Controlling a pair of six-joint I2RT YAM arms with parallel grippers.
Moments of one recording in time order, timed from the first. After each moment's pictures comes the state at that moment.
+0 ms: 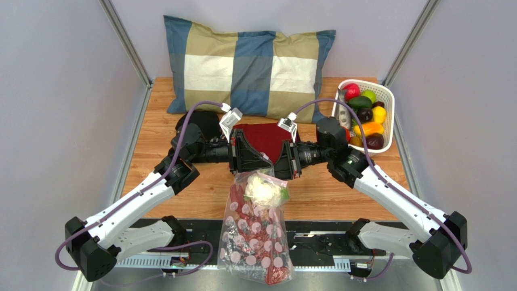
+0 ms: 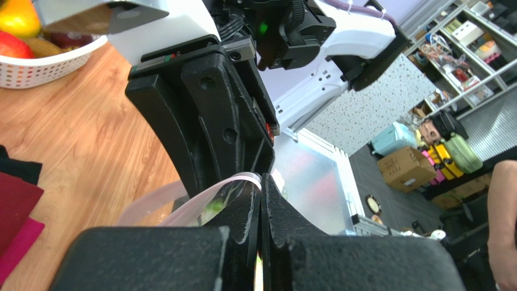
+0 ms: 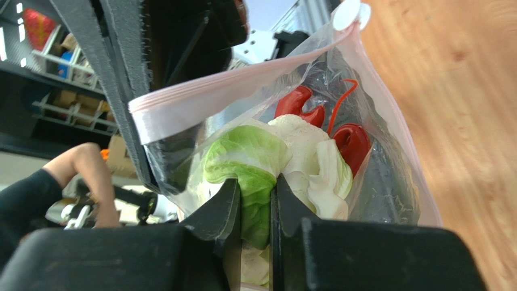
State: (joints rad) left arm -0.73 0.99 0.89 0.21 0.81 -0.69; right arm 0.70 1.09 0.94 -0.11 -0.98 0.71
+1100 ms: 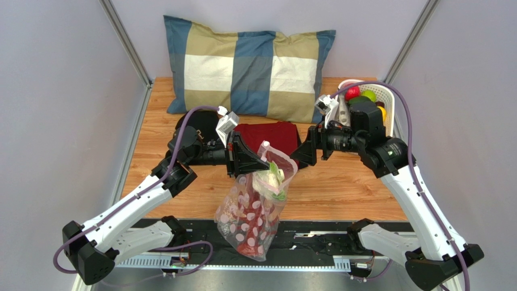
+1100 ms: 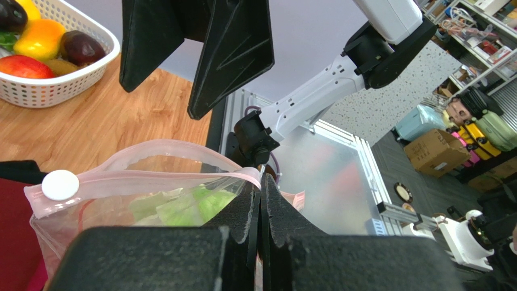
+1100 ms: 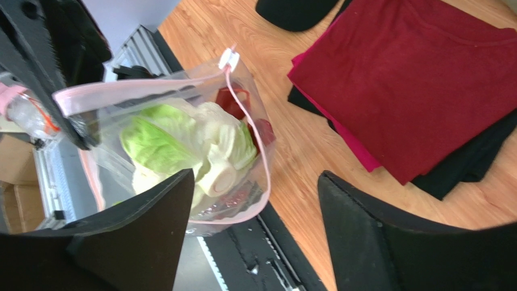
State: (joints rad) left arm -0.73 0.96 0.87 0.20 0.83 -0.57; right arm 0.44 1.03 1.27 -0.75 -0.68 0.16
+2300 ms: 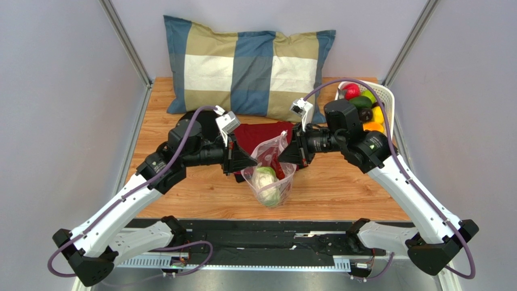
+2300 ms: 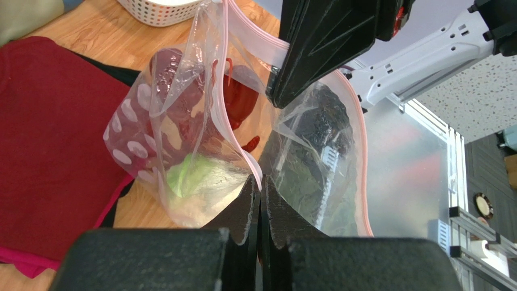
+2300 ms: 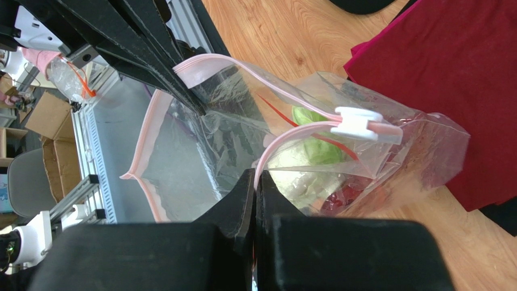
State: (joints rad) left arm -0.73 0.94 1.06 -0.40 0.57 -0.29; right arm 0.65 1.14 1.34 -0.75 -0.64 0.23
